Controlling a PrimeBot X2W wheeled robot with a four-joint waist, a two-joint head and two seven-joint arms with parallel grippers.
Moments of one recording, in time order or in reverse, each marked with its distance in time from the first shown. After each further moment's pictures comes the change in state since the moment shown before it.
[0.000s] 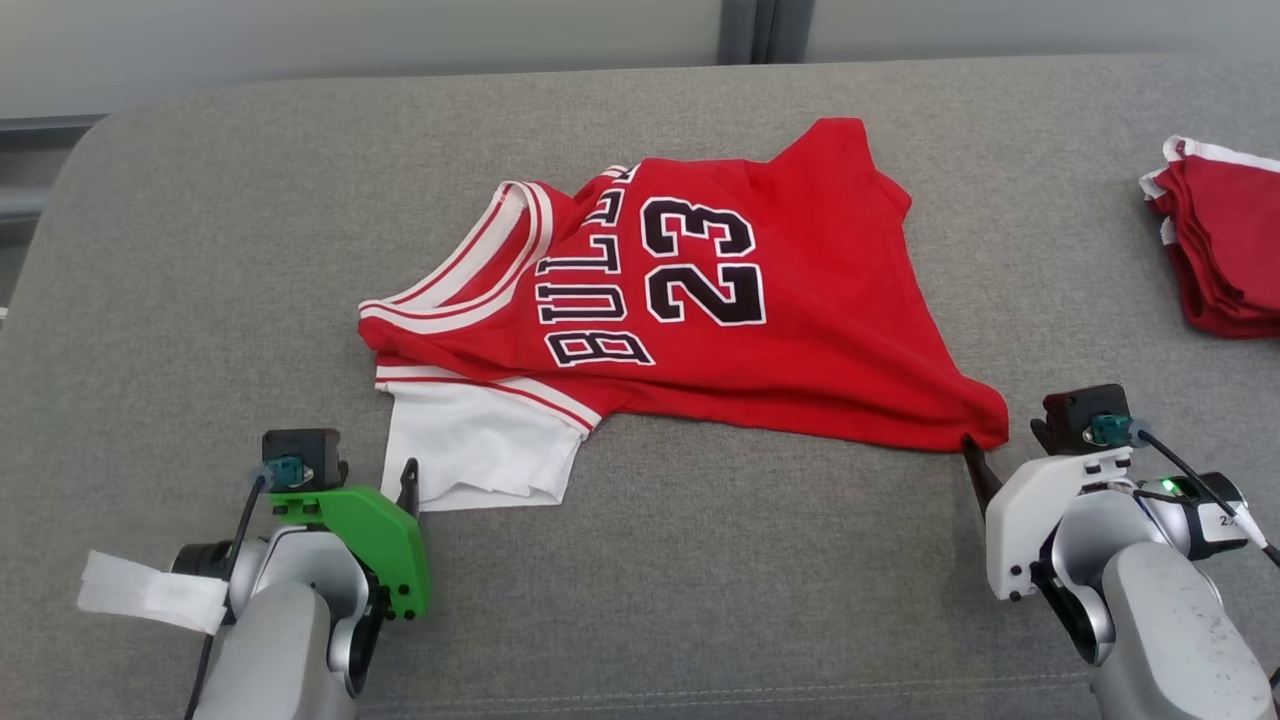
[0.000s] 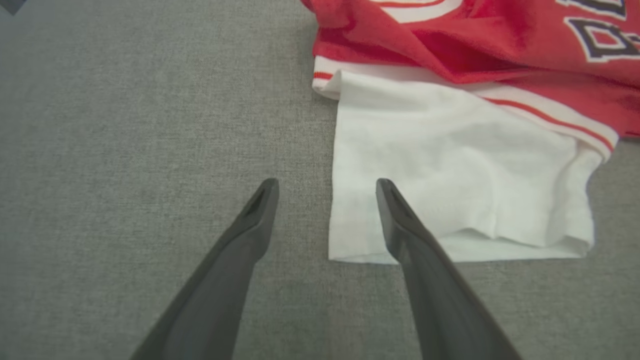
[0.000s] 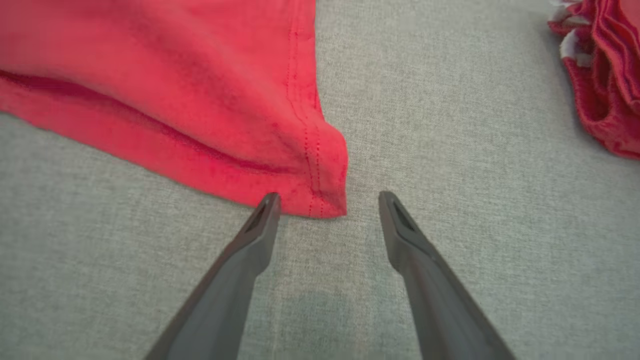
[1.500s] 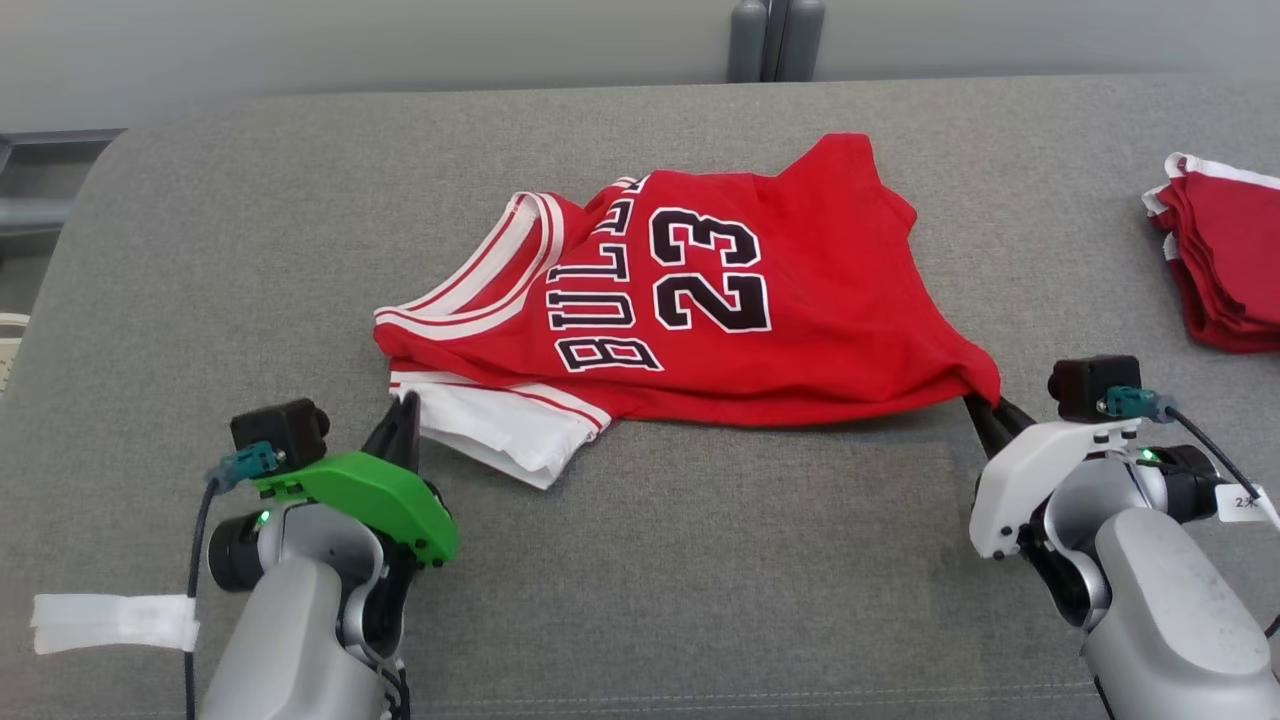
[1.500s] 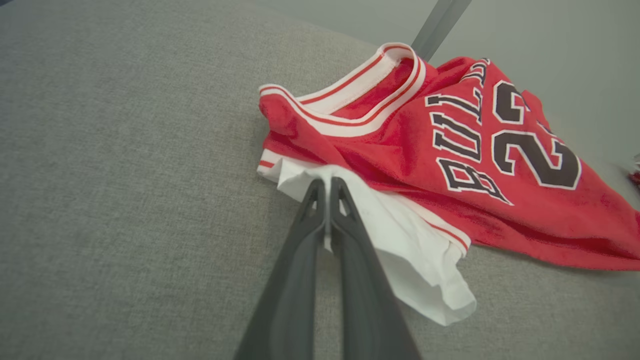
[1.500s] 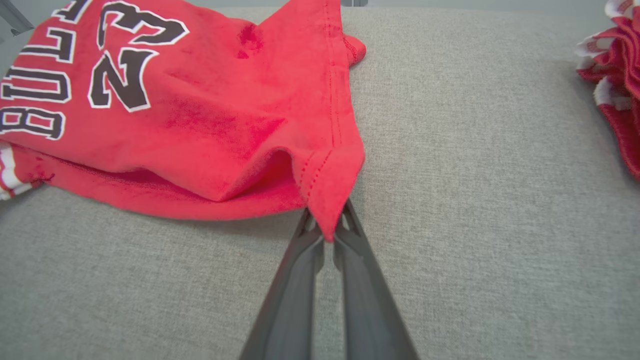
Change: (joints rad) left arm 0.006 -0.044 -0.012 -0.074 -0.245 -0.032 -0.110; right arm -0.088 -0.034 0.095 0.122 0.211 0.000 -0.148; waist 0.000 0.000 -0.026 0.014
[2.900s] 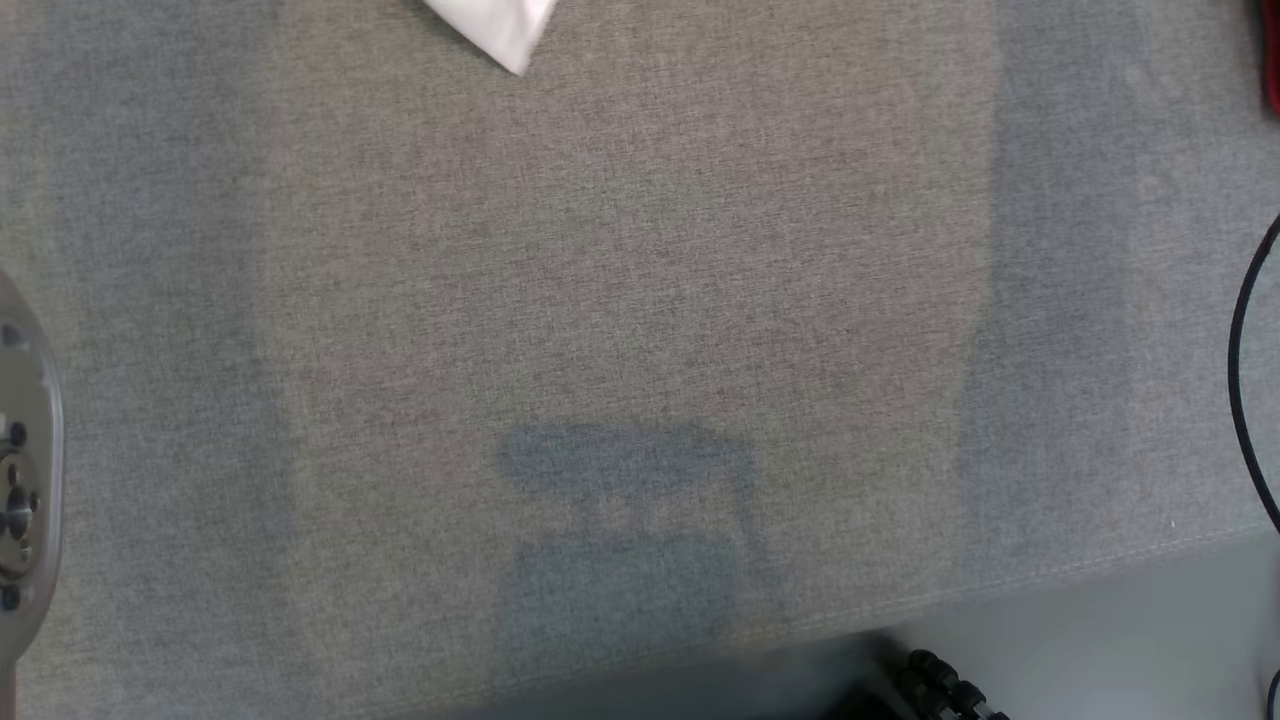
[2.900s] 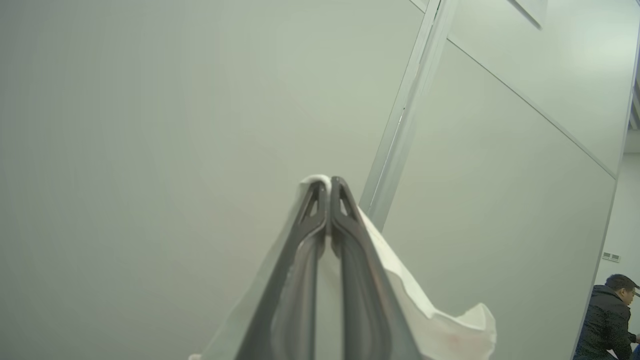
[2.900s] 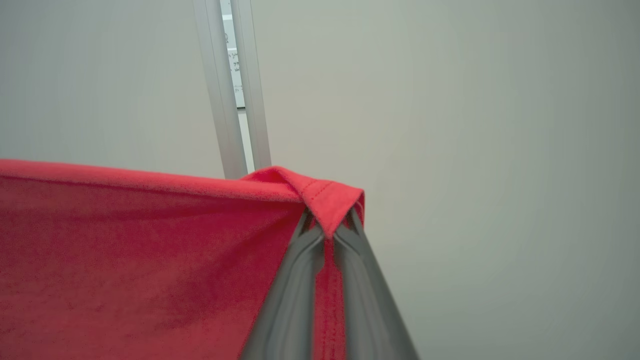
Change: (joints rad) left arm -1.330 0.089 0.063 -0.071 -0.130 -0.023 -0.122; right arm -1.264 0.043 -0.266 0.317 -0.106 0.000 -0.273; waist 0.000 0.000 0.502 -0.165
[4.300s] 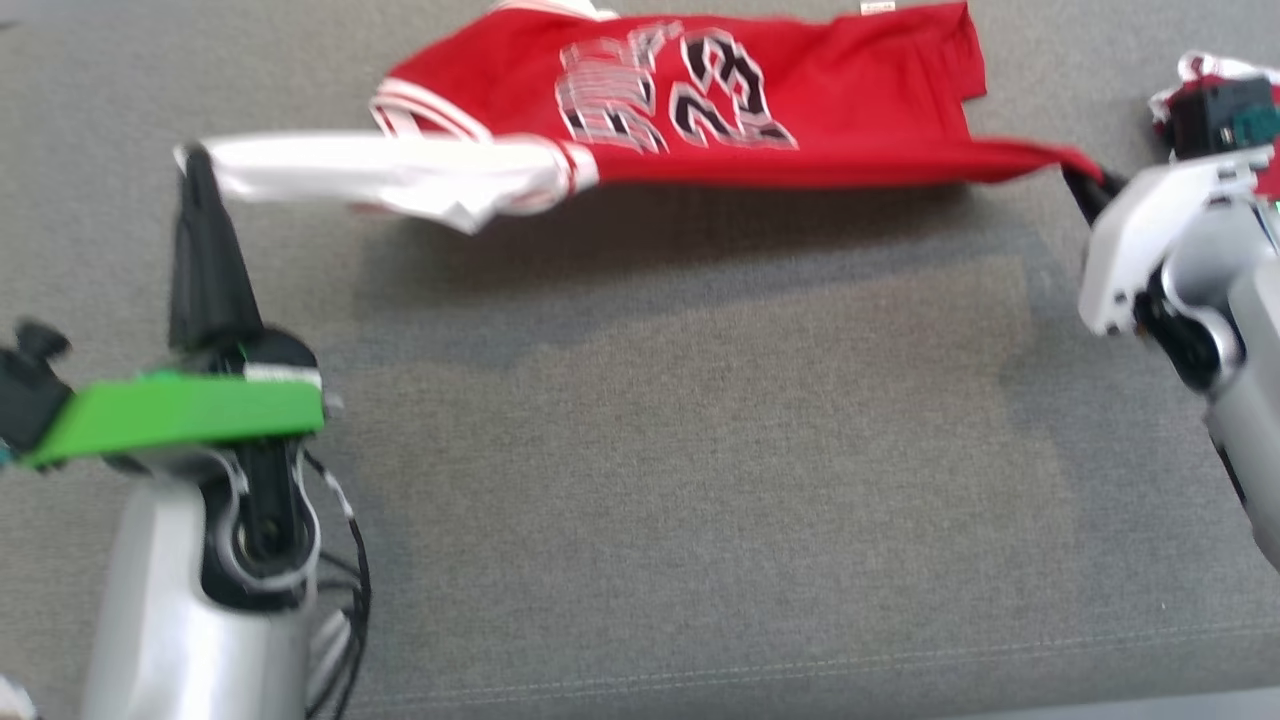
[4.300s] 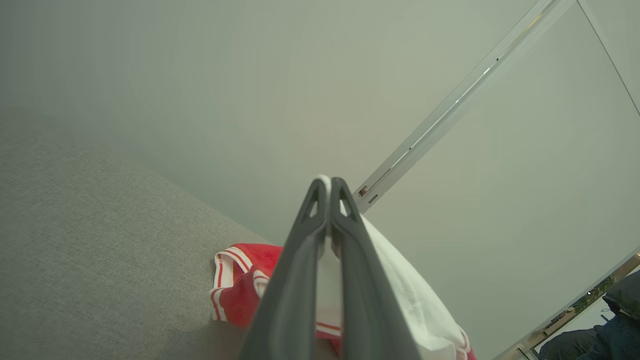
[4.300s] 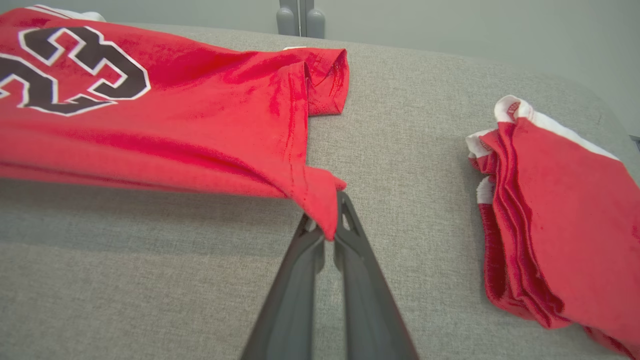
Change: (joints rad) left arm 1.280 -0.022 0.005 -0.465 -0.303 0.092 -0.141; right arm 0.785 -0.275 0.485 -0.132 0.343 0.001 0.401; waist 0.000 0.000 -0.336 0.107
